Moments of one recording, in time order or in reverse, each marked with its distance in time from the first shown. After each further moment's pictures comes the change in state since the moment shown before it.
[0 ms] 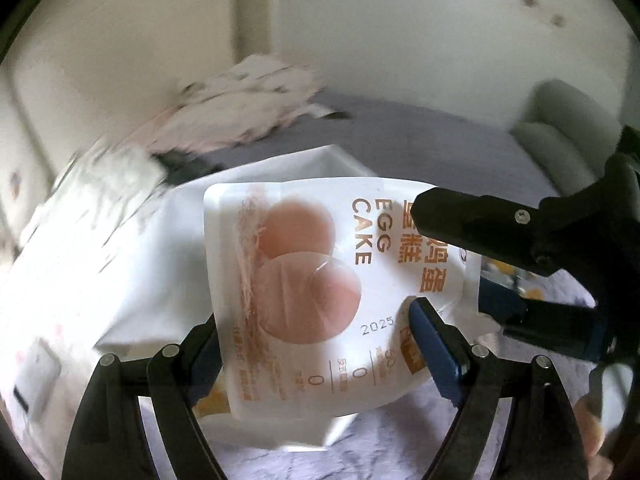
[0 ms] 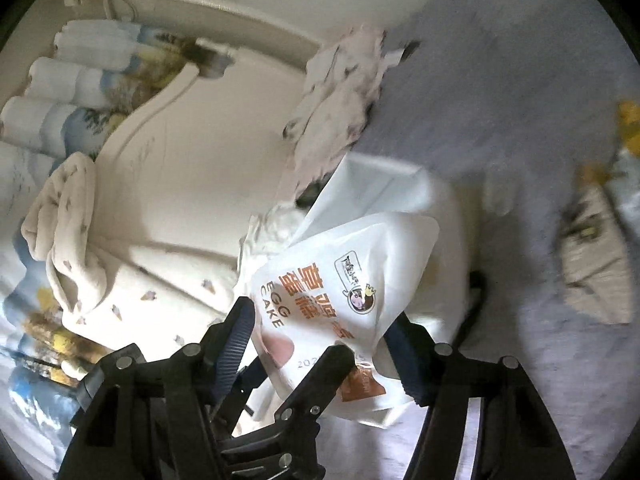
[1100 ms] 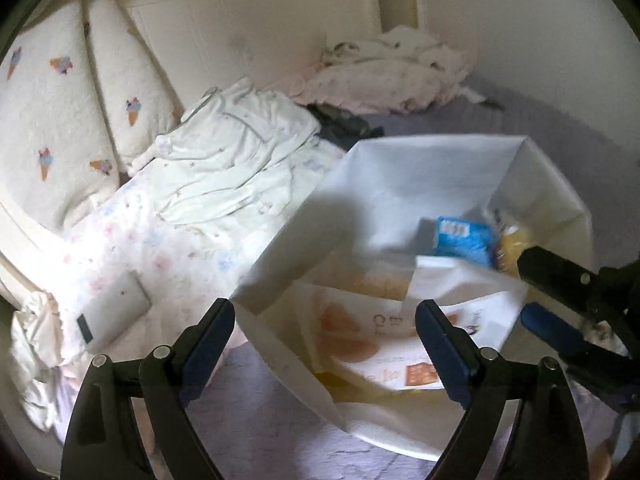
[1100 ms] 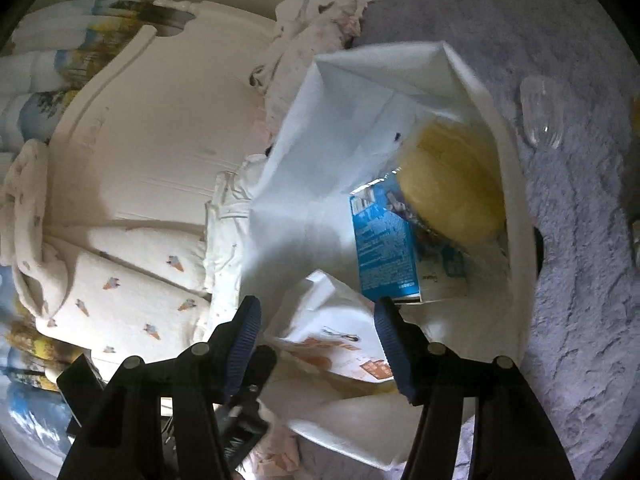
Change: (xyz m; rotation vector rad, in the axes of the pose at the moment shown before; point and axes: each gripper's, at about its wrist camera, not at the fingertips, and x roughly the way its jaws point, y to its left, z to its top) left arm 0.013 0.077 -0.013 -0.196 0.070 0.404; right arm 0.082 -0.026 -0.011 0.059 0.140 -0.052
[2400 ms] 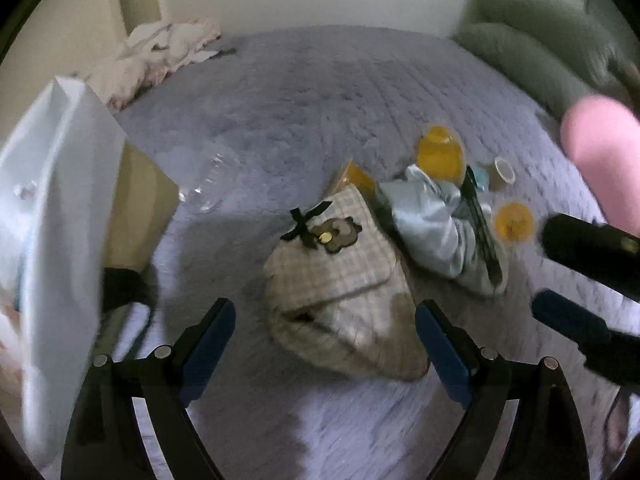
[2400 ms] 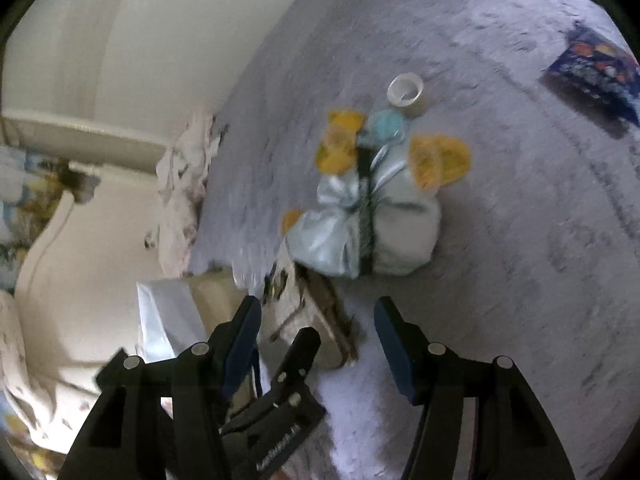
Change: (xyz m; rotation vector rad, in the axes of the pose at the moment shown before) left arm 0.039 -0.292 -0.091 0.424 0.059 -0.494; right arm -0.222 -0.179 -0.010 0.306 -0.414 -0.253
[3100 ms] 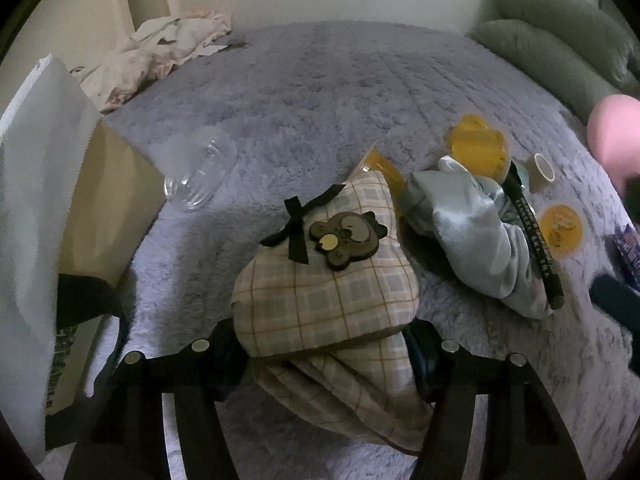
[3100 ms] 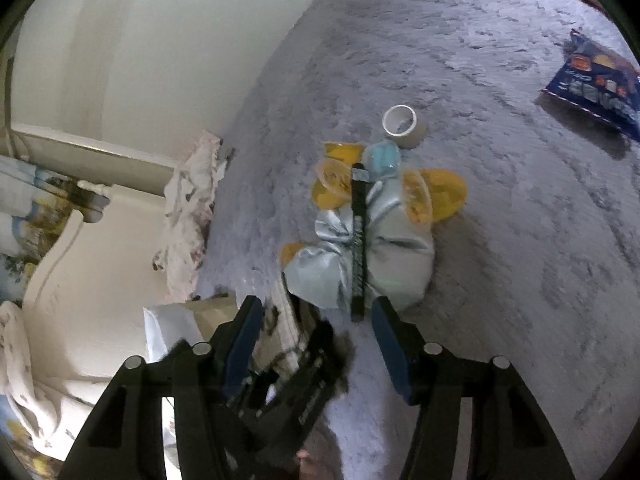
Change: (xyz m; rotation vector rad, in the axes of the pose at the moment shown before) left arm 0.026 -0.009 -0.015 0.003 -0.016 0.070; right arm 0.000 -0.013 0.011 0.003 -0.067 0.047
